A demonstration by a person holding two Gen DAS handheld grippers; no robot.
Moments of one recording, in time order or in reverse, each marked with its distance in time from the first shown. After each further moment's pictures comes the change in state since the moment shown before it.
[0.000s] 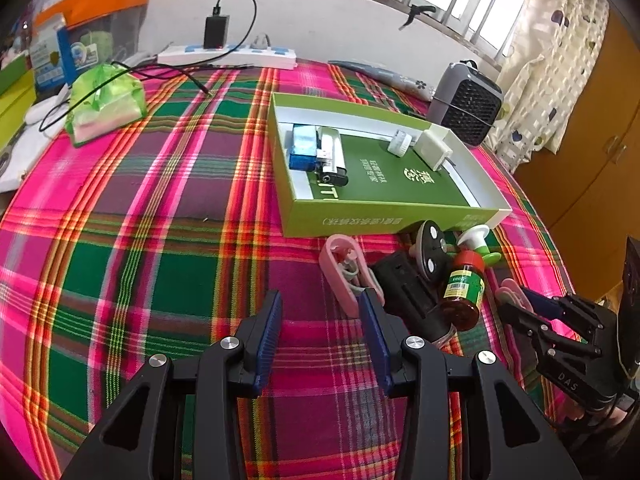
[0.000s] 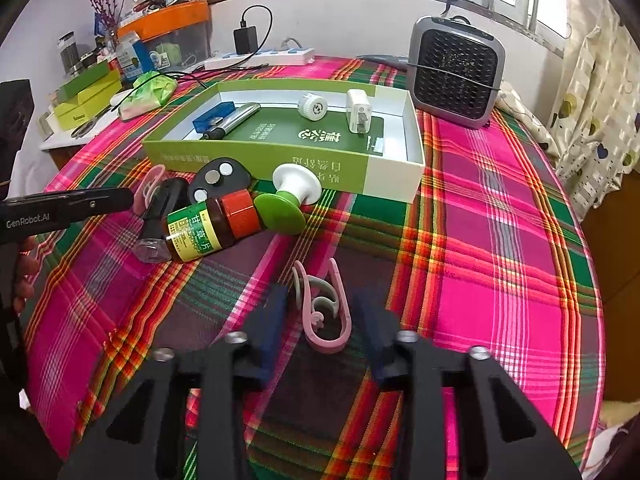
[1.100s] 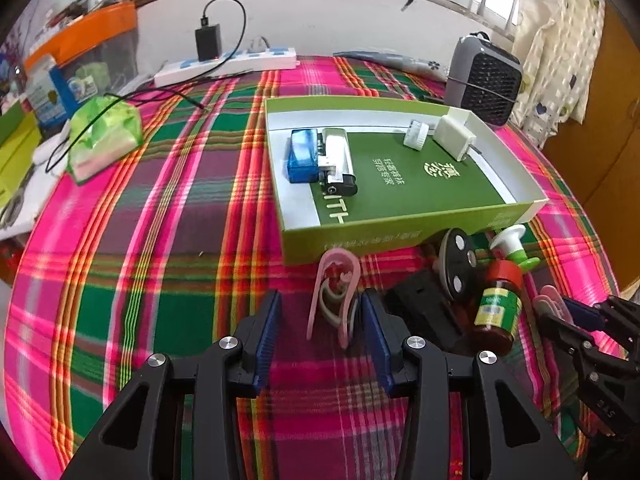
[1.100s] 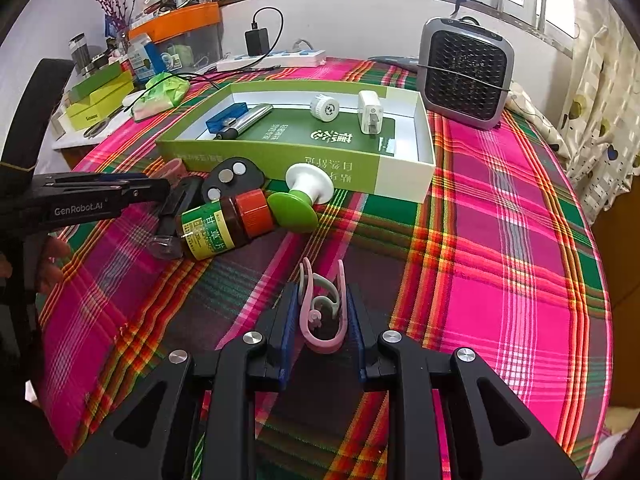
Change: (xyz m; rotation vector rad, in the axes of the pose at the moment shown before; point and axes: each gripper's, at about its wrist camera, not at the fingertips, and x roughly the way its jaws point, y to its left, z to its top) left arm 0.024 -0.019 0.017 0.101 0.018 0.159; right arm 0.000 0.000 -0.001 -0.004 -0.005 0.045
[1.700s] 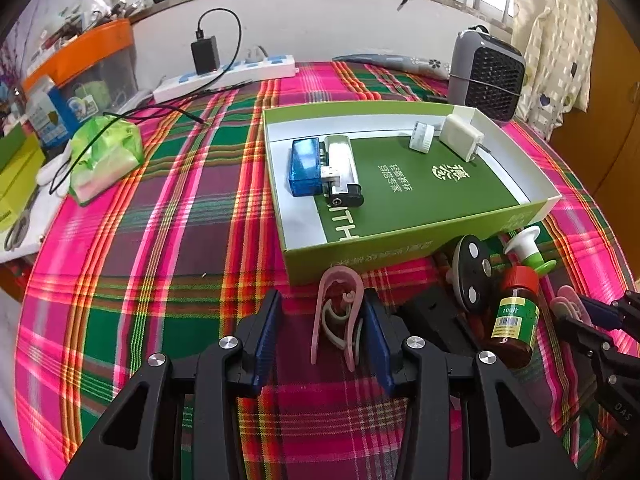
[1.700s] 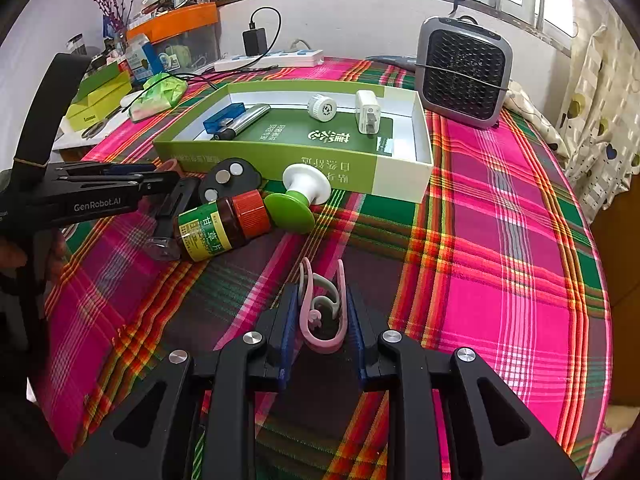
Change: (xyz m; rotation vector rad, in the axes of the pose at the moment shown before) left arm 0.006 -0.003 0.004 0.040 -0.025 0.039; right arm 0.000 -0.001 0.000 0.002 0.000 -0.004
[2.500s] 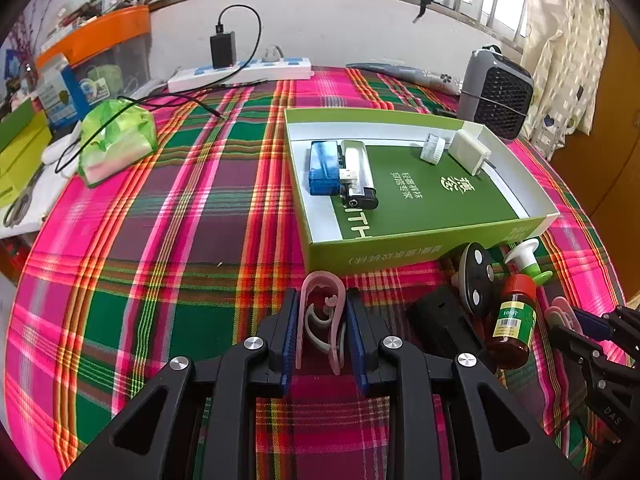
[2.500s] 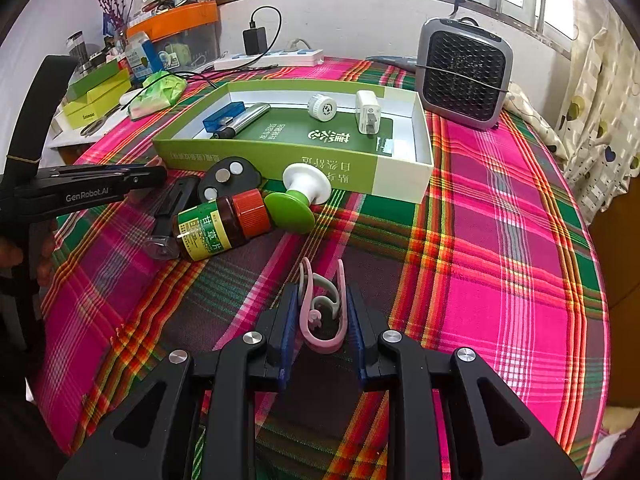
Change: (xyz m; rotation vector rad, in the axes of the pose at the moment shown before) left arm -0.007 0.013 -0.005 -0.067 -0.017 -0.019; right arm 0.000 0.000 0.000 -0.004 0.001 -0.005
